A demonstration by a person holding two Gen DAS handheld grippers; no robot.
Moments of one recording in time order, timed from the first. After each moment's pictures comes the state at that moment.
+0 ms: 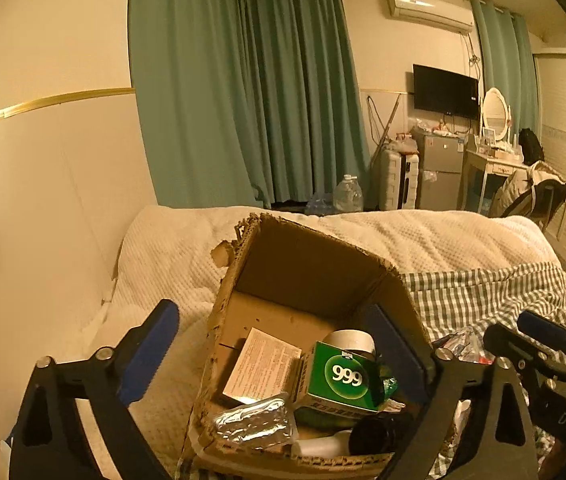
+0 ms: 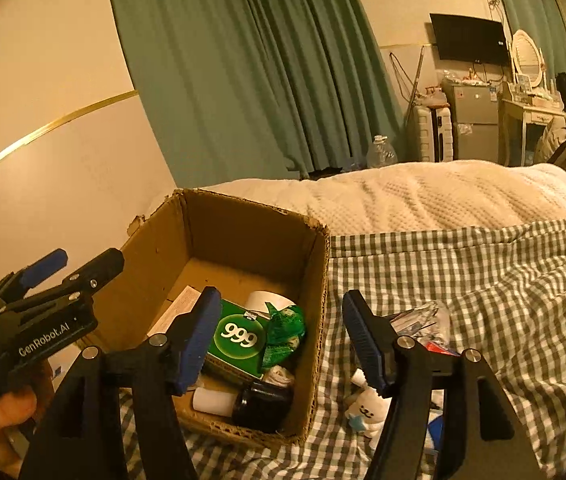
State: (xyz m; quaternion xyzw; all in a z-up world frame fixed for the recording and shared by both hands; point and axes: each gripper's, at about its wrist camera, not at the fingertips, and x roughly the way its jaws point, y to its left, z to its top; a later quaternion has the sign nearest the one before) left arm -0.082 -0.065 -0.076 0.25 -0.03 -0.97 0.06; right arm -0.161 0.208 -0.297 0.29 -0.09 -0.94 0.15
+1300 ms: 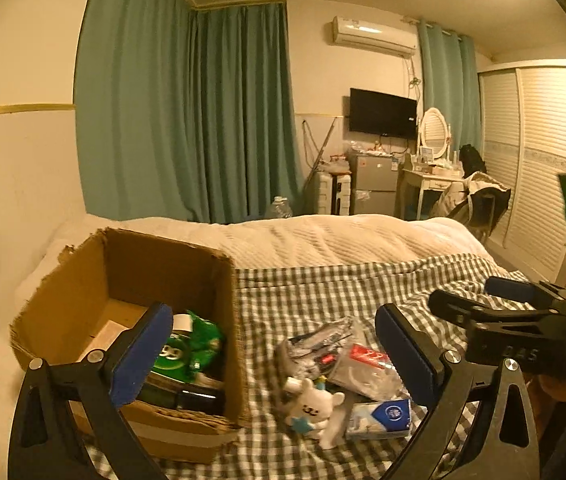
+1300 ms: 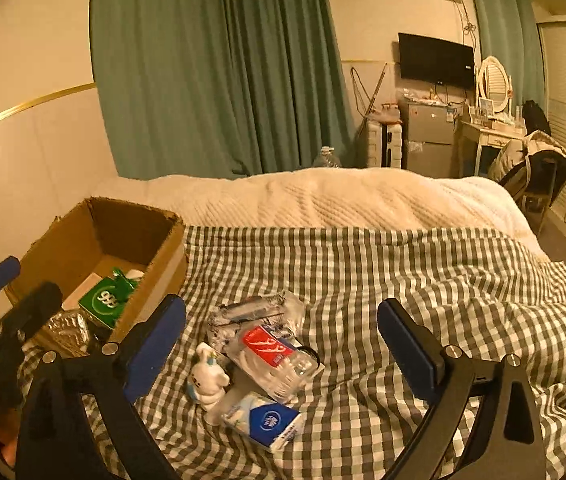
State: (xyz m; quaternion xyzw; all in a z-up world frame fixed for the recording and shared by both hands) left arm -0.031 0.072 -0.131 0.19 -0.02 -0.98 -0.05; right arm -0.147 0.346 -0.331 0.28 -0.03 -0.96 0.08
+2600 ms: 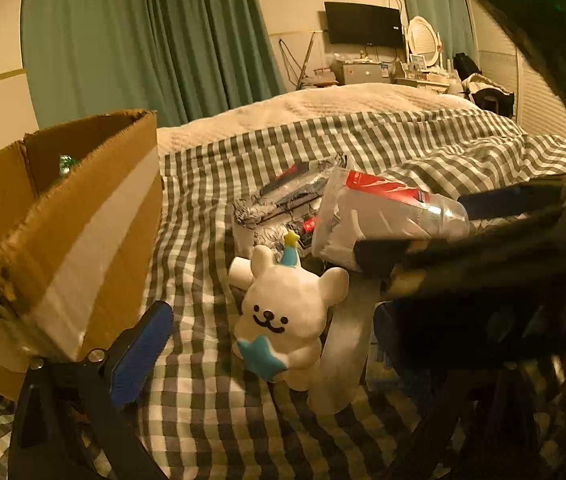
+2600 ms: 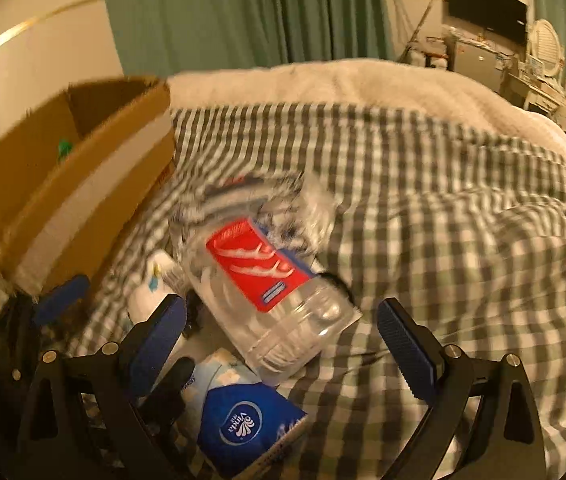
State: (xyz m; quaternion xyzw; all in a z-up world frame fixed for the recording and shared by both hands) left arm -0.092 0.115 -0.299 0.31 -0.09 -0.94 -0.05; right arm -0.214 0.315 -0.463 0.42 0.03 -0.90 0.14
